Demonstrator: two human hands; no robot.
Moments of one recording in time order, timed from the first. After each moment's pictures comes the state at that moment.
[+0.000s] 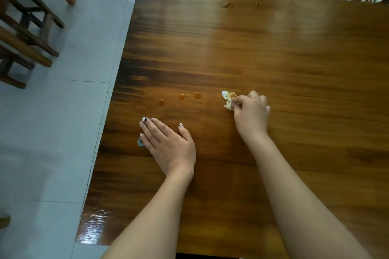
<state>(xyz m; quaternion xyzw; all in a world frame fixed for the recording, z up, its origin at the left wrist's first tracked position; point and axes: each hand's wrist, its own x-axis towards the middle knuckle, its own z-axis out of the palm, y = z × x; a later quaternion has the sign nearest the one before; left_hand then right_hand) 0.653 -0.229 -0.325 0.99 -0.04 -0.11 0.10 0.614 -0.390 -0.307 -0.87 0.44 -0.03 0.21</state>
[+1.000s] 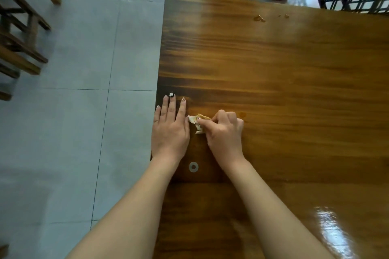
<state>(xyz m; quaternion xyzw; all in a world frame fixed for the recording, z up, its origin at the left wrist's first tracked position) 0.817 -0.170 -0.339 0.92 -0.36 -0.10 0.12 0.719 -0.264 -0.320 -0.94 0.30 -0.13 0.13</state>
